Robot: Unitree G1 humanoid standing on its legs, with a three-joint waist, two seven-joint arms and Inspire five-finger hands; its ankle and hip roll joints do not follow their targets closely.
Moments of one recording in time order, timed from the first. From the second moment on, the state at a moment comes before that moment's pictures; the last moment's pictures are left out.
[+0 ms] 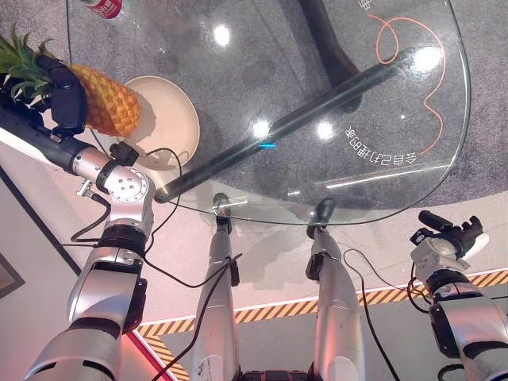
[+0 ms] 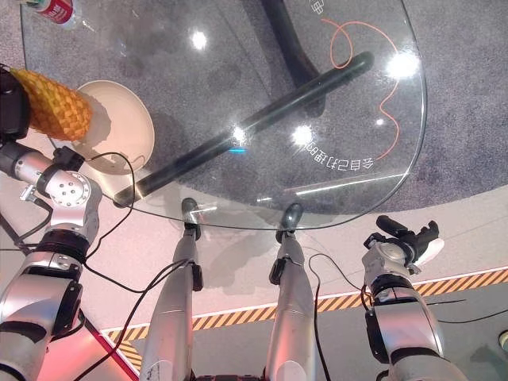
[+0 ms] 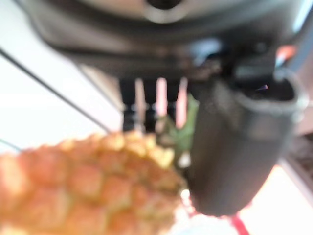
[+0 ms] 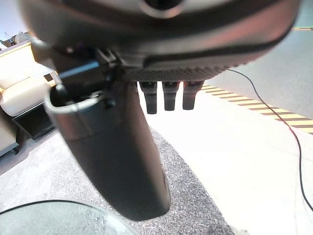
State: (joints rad) left arm -0.91 0.53 -0.11 0.92 -0.34 -0.71 1.08; right arm -0.71 -0.55 0.10 1.25 0.81 -0.16 -0.65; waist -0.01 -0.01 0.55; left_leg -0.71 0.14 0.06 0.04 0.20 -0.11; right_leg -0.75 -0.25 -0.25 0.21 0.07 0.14
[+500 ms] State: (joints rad) left arm -0.94 0.53 -0.14 0.97 -0.31 -0.71 1.08; right arm -0.75 -0.55 0.12 1.25 0.81 -0.17 -0.65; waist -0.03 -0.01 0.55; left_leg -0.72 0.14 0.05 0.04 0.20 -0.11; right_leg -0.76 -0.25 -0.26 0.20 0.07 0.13
